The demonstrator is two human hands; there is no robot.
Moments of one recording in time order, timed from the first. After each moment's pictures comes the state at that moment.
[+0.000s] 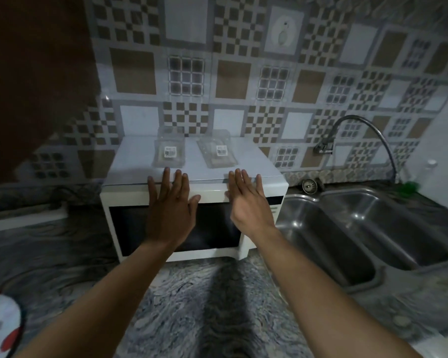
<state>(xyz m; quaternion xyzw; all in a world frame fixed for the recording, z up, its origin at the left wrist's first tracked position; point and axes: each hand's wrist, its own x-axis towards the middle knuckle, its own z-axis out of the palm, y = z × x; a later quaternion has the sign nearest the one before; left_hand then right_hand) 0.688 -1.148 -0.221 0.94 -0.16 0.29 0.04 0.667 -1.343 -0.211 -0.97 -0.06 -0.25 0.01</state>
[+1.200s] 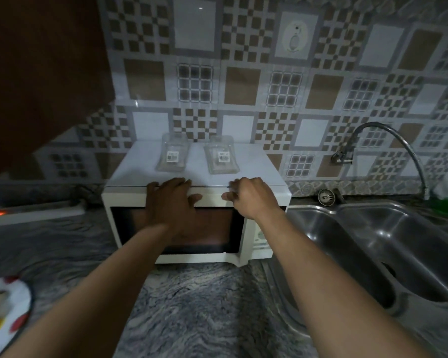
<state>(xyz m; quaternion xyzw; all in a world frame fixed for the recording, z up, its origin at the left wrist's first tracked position) 0.698 -1.169 -0.188 0.96 -0.08 0.23 0.11 0.690 -1.370 -0.156 -0.99 -0.06 -0.12 0.09</state>
